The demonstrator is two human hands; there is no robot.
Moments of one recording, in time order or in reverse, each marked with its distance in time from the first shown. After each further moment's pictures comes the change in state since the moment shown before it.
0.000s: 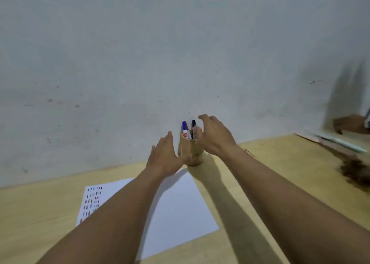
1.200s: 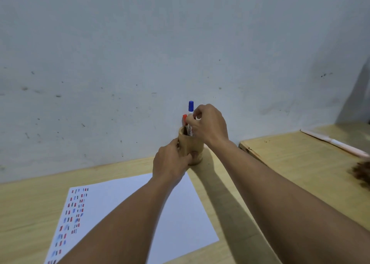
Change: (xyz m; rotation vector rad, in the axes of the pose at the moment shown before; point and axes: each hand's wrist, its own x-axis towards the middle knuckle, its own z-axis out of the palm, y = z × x) left_hand 0.012 0.009 0.042 -0.178 0.187 -0.060; right_hand 0.041 0.007 0.030 0.189 0.252 0.040
